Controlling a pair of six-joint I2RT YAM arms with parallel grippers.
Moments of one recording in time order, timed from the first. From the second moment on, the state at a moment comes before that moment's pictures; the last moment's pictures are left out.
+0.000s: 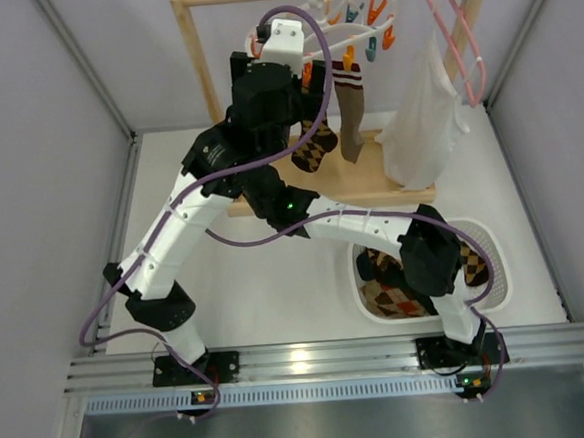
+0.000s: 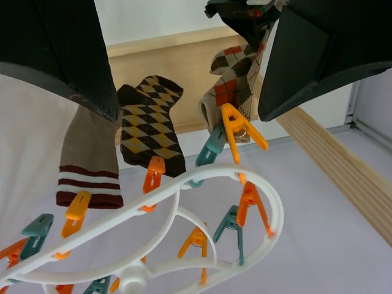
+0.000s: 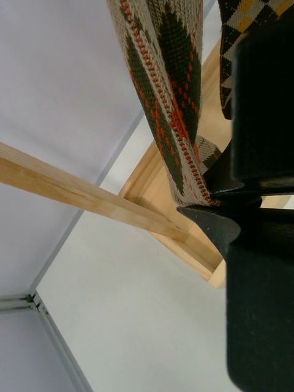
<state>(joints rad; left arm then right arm) -0.88 1.72 2.31 -0.71 -0.72 -0.01 1.05 2.04 1.76 0.18 0.57 -0.22</state>
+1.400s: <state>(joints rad) -0.88 2.10 2.54 -0.44 -1.25 0.40 1.05 2.01 1.73 0.15 0.45 -0.30</state>
